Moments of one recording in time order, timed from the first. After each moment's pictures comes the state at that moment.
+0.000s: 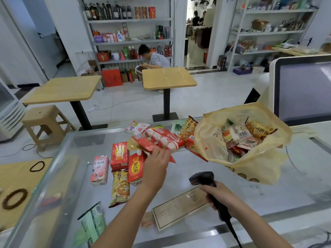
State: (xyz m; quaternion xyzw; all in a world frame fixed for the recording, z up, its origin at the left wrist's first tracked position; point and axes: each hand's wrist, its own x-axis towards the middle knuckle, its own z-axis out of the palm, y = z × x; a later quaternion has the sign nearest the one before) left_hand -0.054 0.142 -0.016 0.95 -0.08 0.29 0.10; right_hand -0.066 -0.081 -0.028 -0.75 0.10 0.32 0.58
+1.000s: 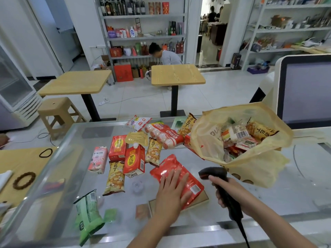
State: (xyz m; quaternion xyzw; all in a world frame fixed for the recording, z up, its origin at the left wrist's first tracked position) left_hand -0.113 0.075 -0.085 0.99 -0.02 -0.03 0.13; right_hand -0.061 -0.125 0.006 -0.73 0.09 0.33 0.59
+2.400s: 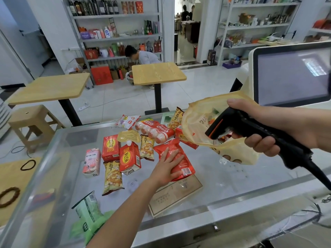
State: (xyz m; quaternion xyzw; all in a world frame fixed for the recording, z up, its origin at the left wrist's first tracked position) left_hand -0.050 0.112 -0.080 0.96 -0.17 -0.08 0.20; right_hand -0.111 -0.118 0.233 -0.79 0.12 0.38 0.47
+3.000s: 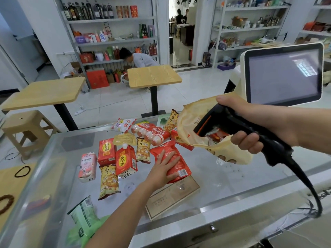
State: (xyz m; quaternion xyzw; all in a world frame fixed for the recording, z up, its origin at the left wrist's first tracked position) left_hand -0.050 0.113 -0.085 0.96 -0.16 -0.08 0.21; right_hand -0.112 -0.113 0.236 -0.74 0.11 0.40 0.52
